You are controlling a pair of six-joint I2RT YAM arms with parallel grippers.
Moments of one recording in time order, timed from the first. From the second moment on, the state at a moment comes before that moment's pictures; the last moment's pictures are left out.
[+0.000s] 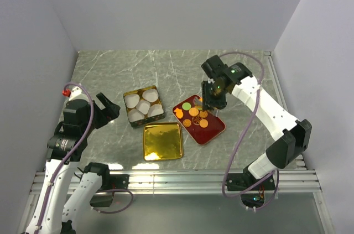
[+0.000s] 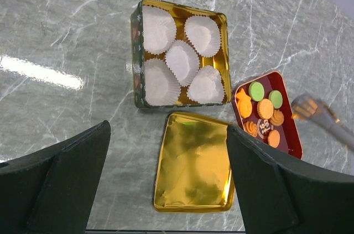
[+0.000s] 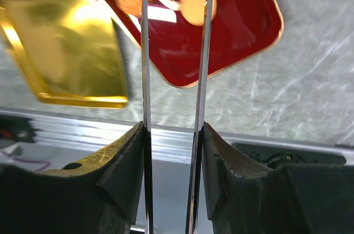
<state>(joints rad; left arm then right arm) -0.15 0.60 0.89 -0.81 -0.06 -0.63 0.58 1.53 1.54 -1.29 0.02 0.57</state>
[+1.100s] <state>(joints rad) -0.20 0.61 0.89 -0.81 -0.06 -0.63 0.69 2.16 2.21 -1.07 -0.29 0.58</state>
